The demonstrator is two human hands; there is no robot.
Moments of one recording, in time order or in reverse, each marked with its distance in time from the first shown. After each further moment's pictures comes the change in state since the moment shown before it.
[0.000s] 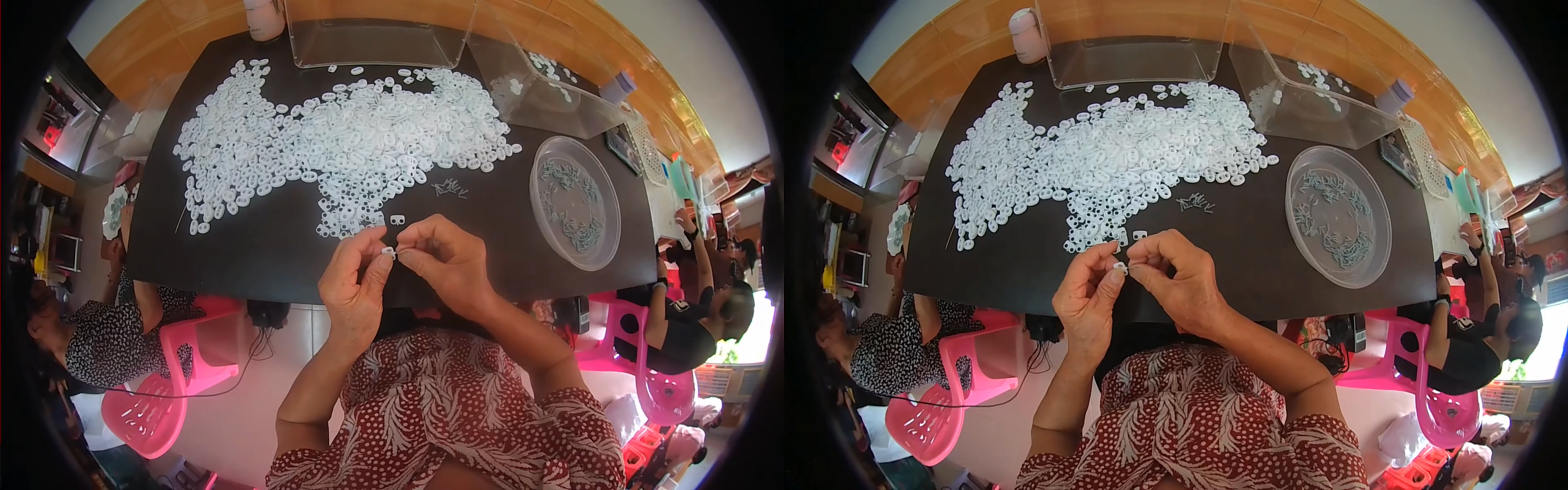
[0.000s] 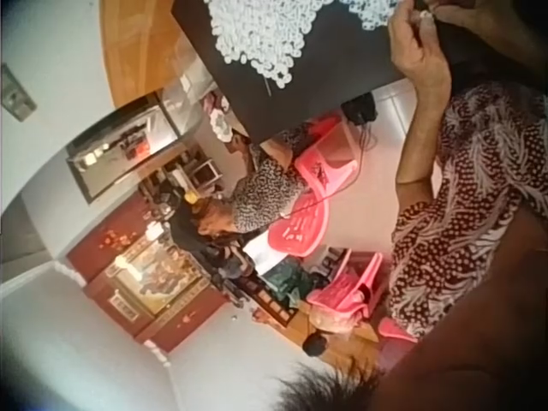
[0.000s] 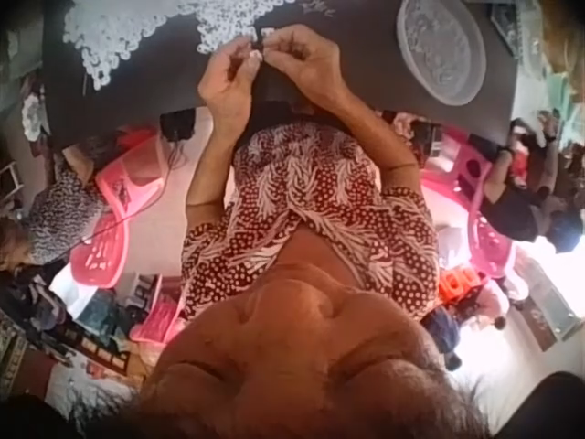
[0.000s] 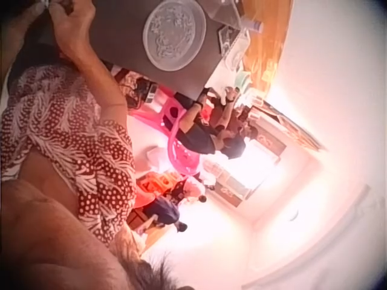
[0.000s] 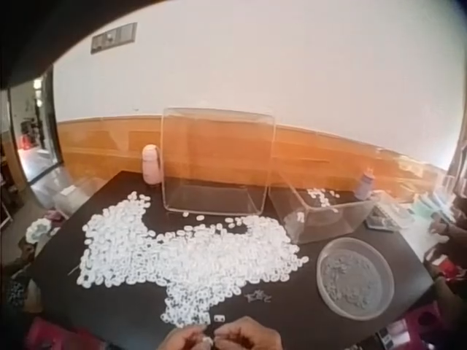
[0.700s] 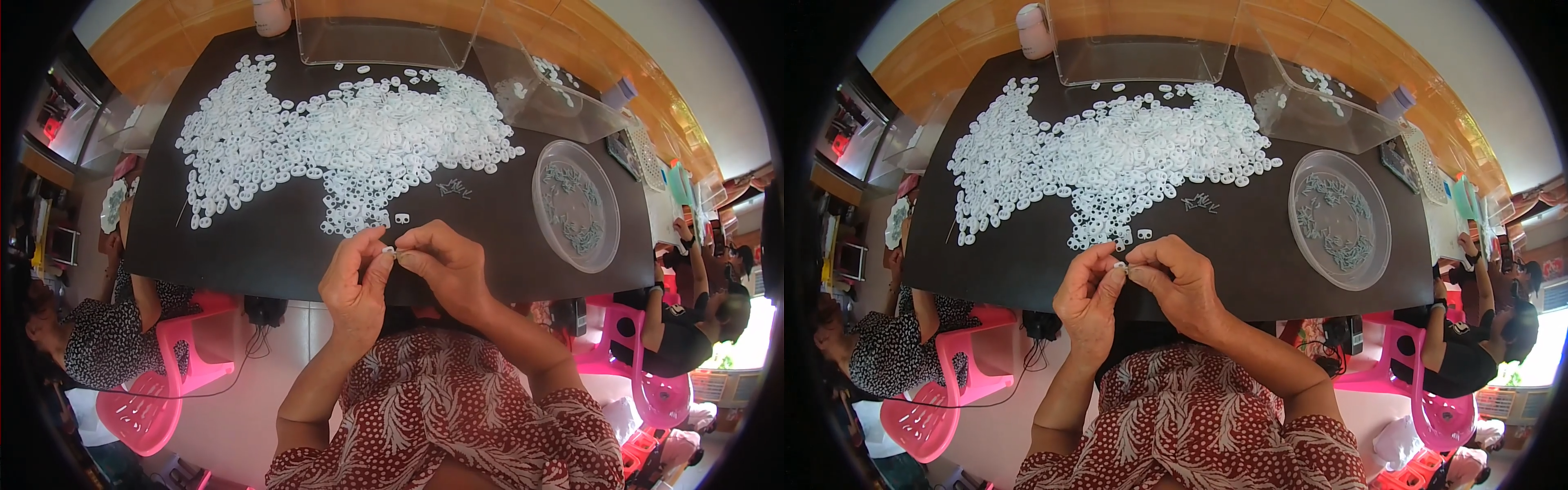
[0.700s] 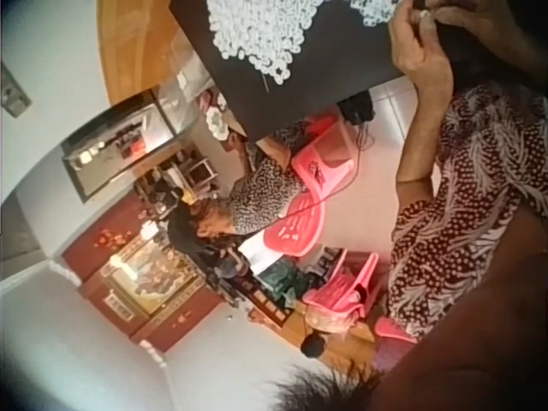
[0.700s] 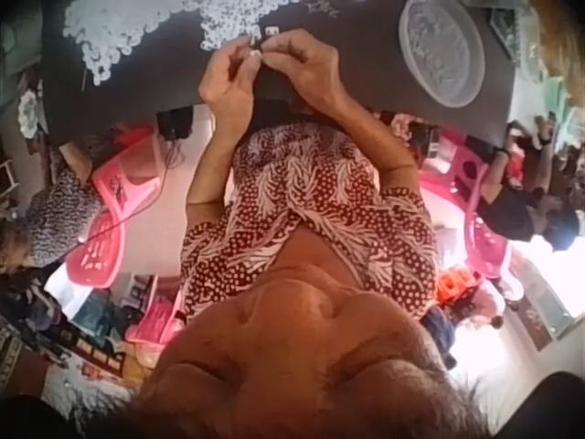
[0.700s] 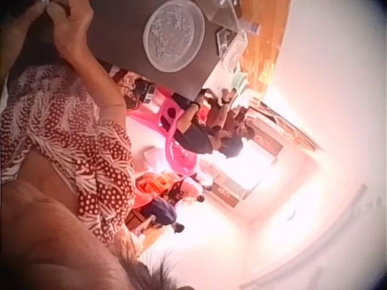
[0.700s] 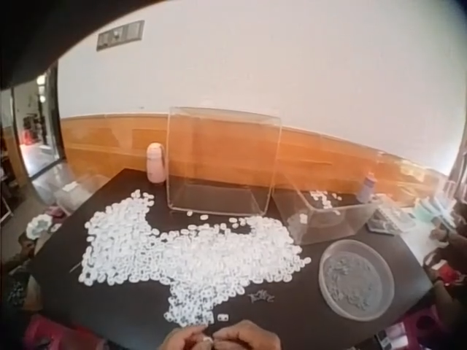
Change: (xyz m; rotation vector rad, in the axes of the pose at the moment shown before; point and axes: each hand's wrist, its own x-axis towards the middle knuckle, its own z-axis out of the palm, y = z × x) left_hand -0.004 -0.004 -0.002 0.111 0.063 0.083; right_hand -0.004 -0.010 0.007 -0.063 -0.008 -0.014
